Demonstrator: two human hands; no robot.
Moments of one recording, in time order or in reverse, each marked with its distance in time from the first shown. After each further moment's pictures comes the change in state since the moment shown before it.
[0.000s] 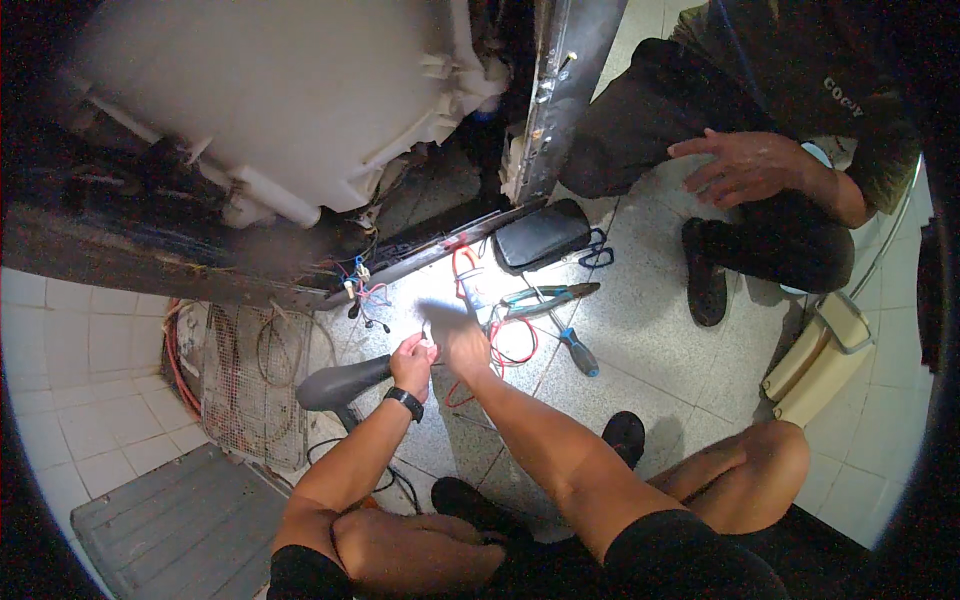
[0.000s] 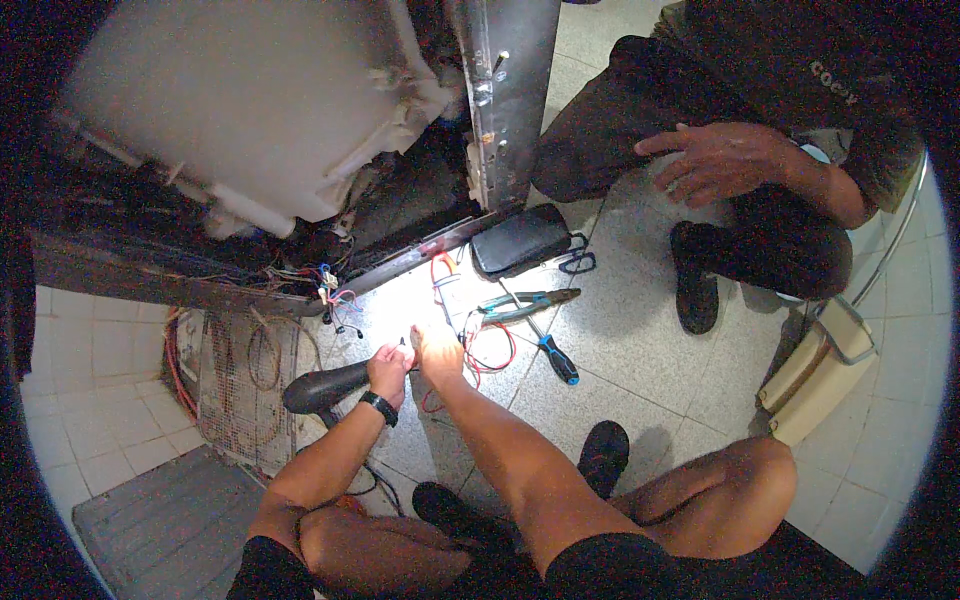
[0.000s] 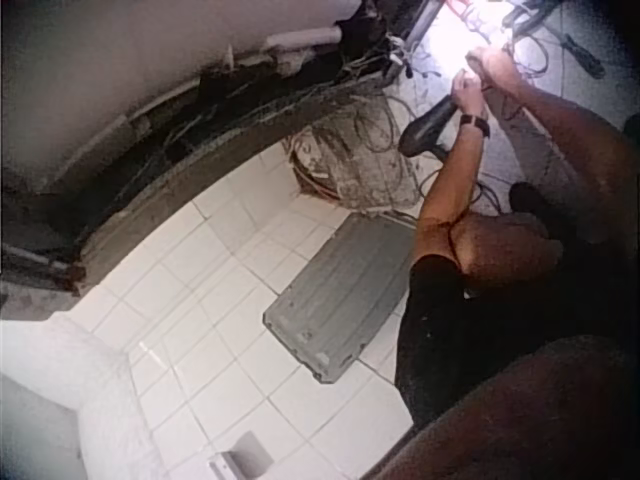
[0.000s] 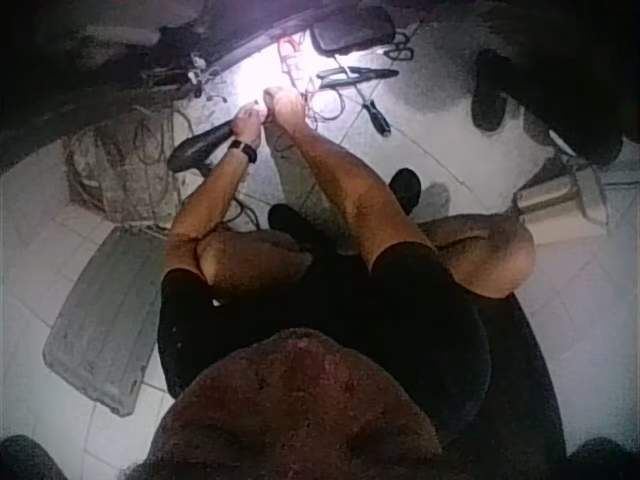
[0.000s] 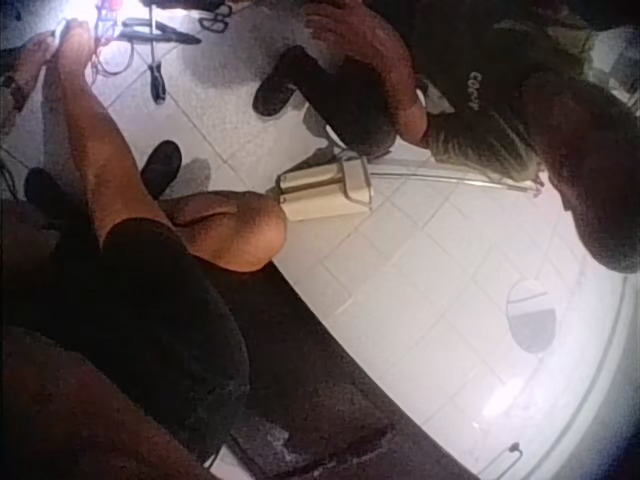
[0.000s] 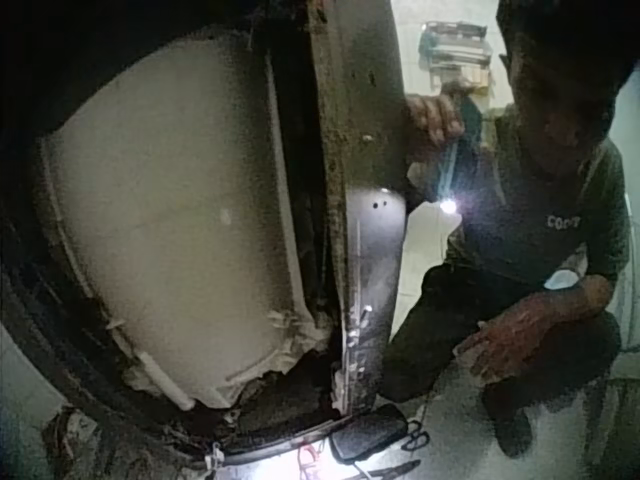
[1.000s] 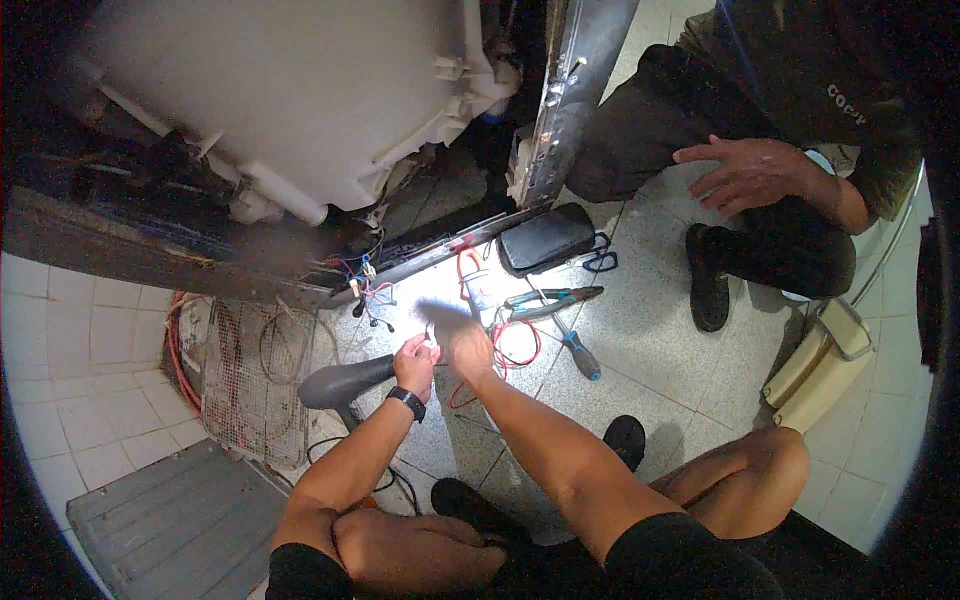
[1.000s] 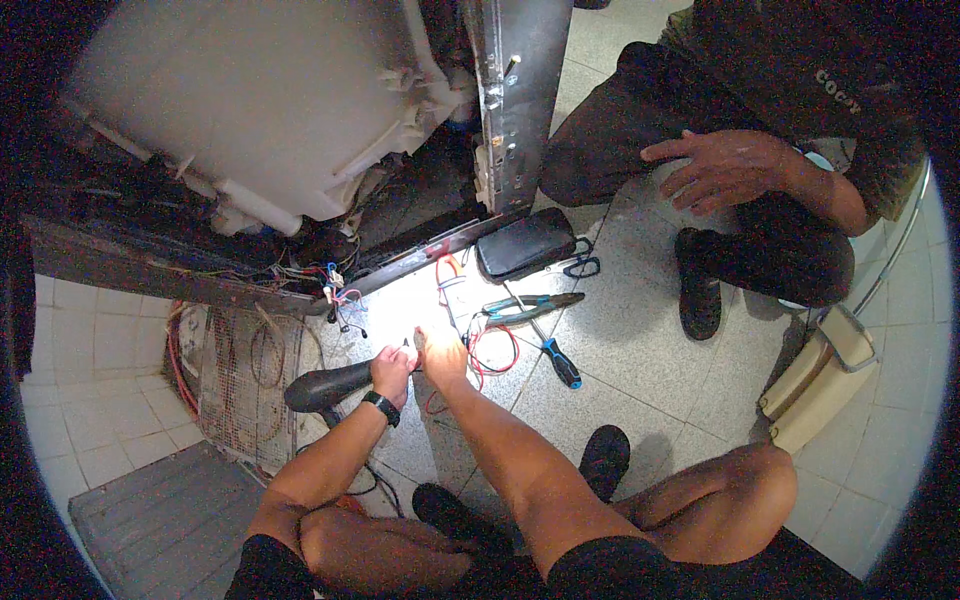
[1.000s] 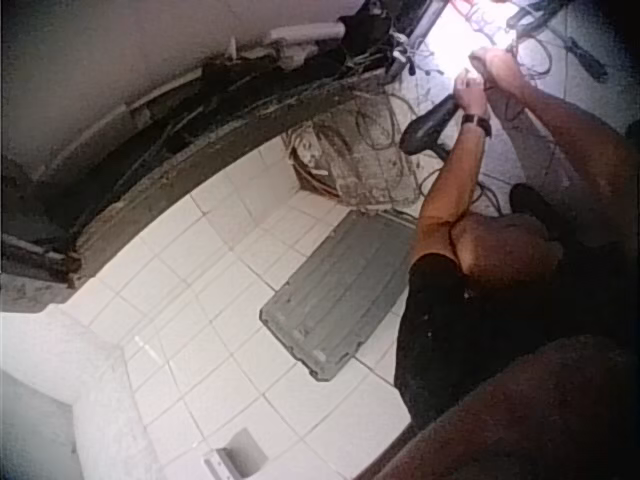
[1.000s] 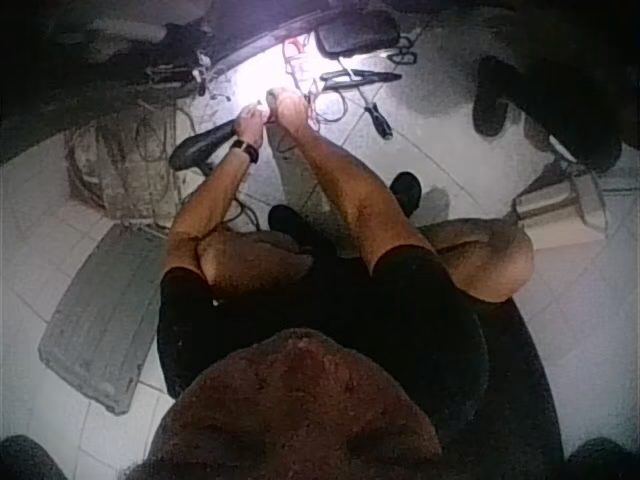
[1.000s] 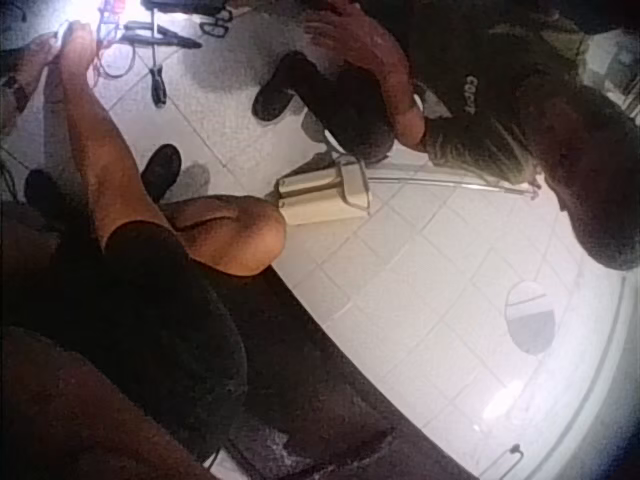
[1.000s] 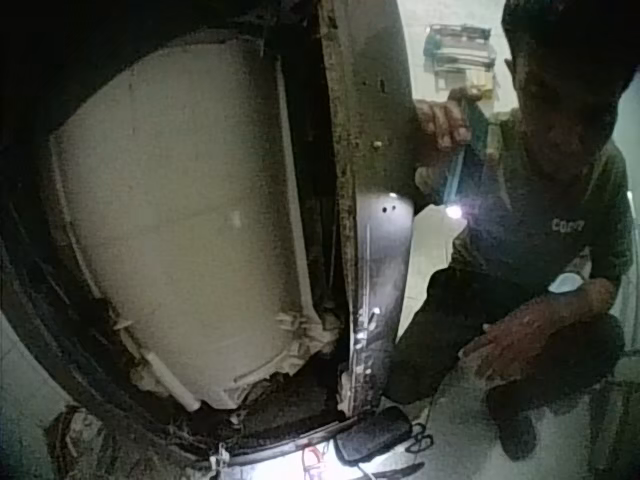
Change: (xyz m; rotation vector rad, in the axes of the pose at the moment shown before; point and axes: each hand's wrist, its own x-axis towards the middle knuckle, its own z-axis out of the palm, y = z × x) left_hand 0.003 -0.005 -0.007 -0.003 -0.007 0.035; right_hand 0.006 0.021 0.038 0.092 0.065 -0.133
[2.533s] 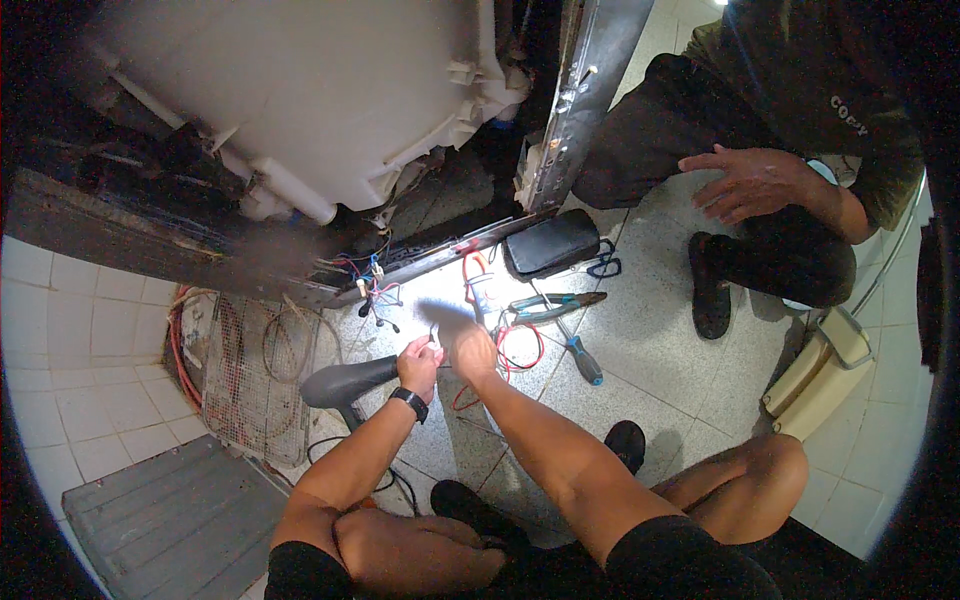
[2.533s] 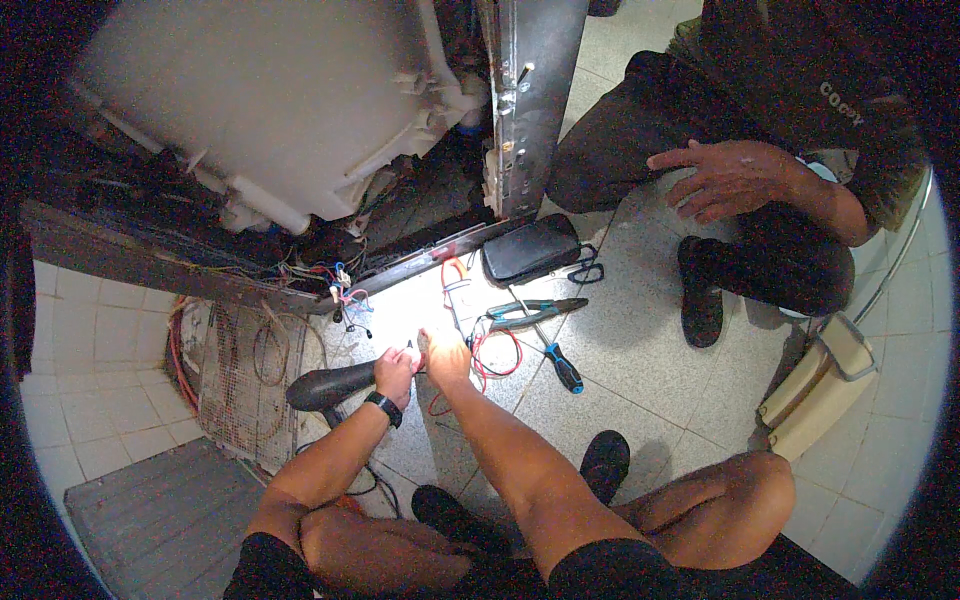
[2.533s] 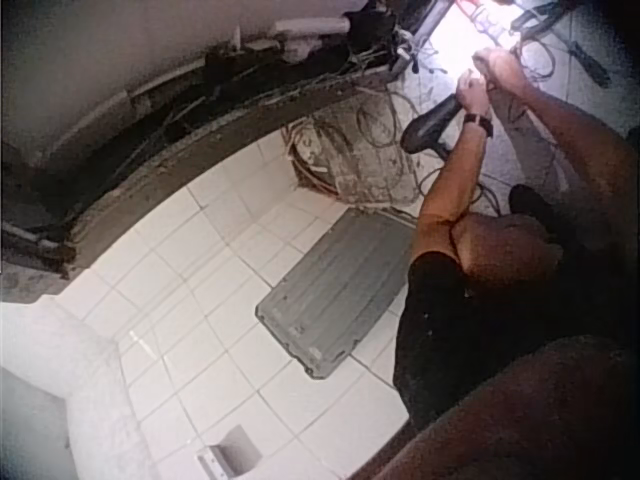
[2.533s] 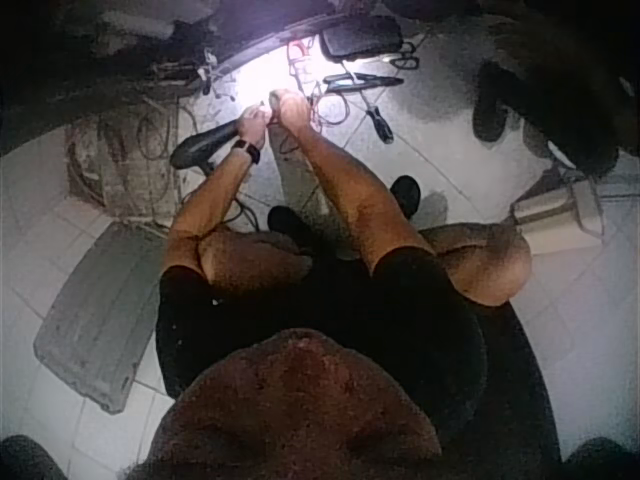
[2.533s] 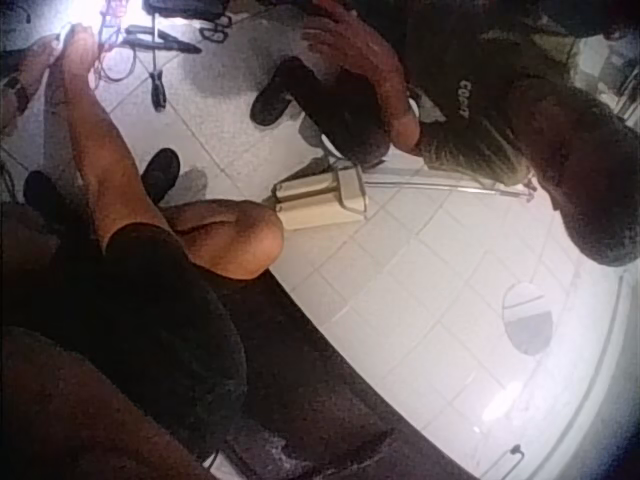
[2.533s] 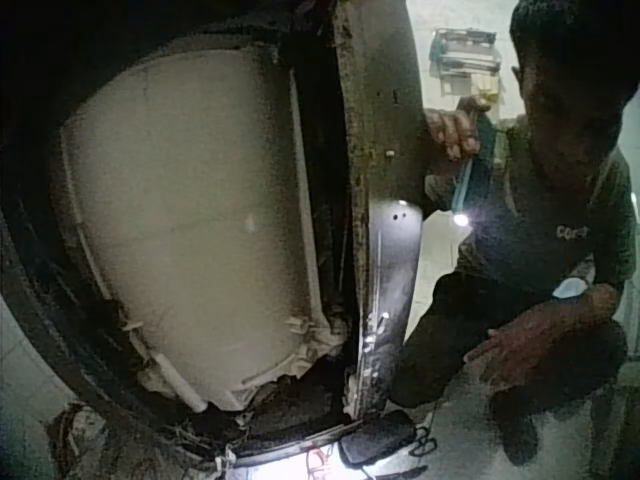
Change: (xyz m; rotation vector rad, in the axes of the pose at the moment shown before) left_hand 0.001 0.001 -0.001 0.092 -0.033 -0.032; right_hand 0.000 -0.008 -0.015 -0.085 -0.050 0.045
